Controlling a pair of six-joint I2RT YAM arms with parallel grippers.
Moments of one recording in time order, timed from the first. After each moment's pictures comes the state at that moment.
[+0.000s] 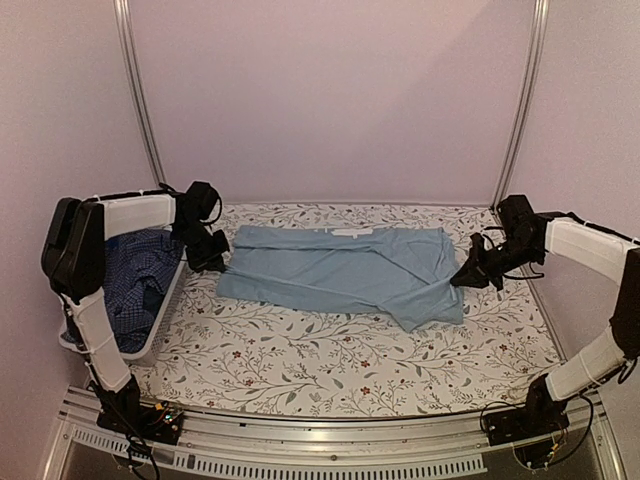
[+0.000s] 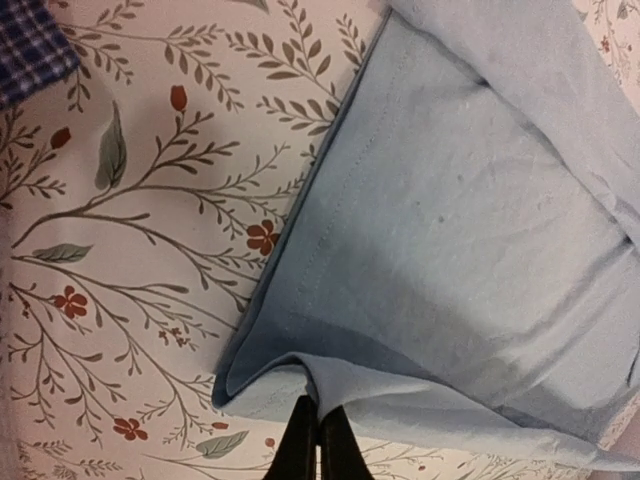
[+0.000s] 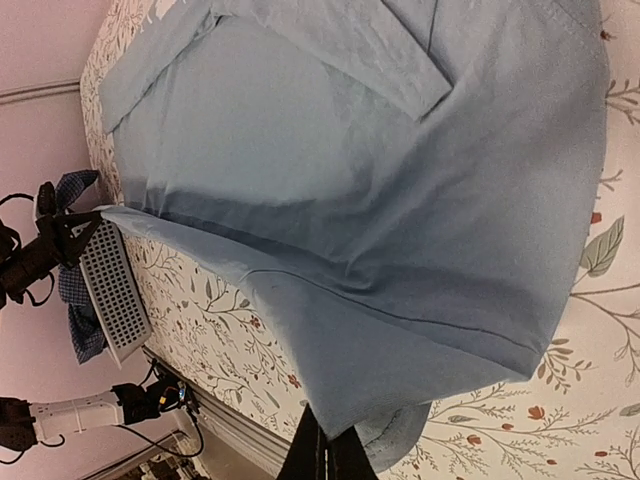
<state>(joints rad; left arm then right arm) -0.27 1.87 1.36 -0.75 0.08 -0.73 0.14 1.42 0.99 -0.74 -0.61 0.56</state>
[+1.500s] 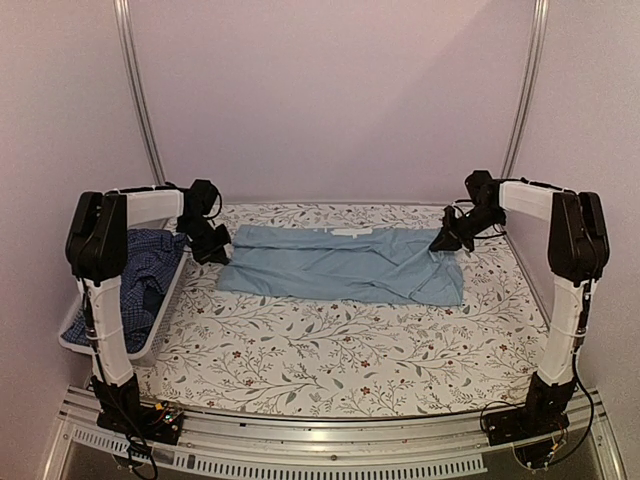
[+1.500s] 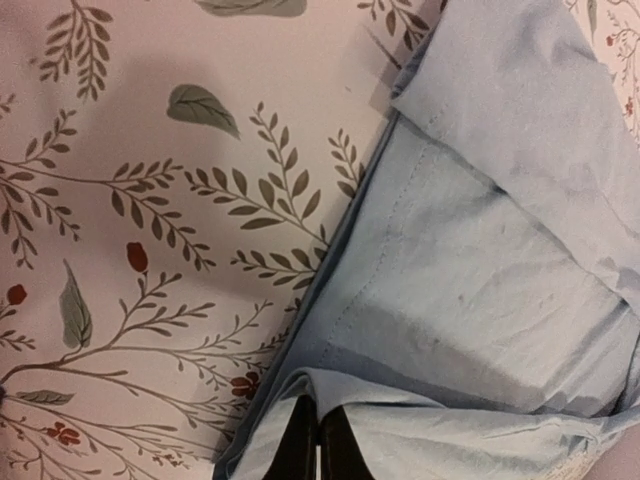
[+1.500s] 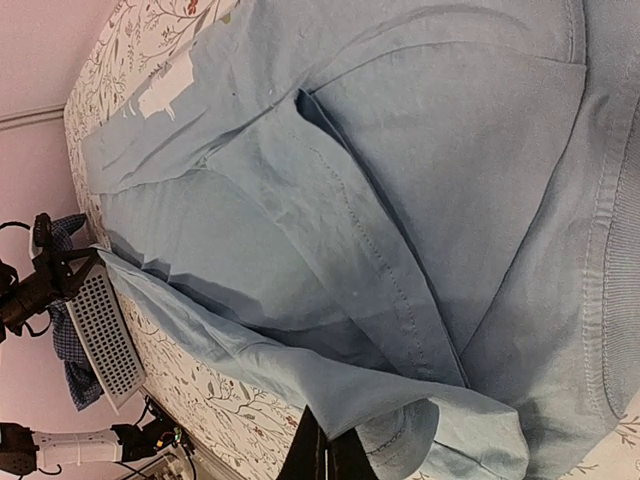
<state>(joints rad) -0.20 2.09 1.57 -0.75 0.15 -0.67 0.12 2.05 1.61 -0.81 -0.61 0.44</state>
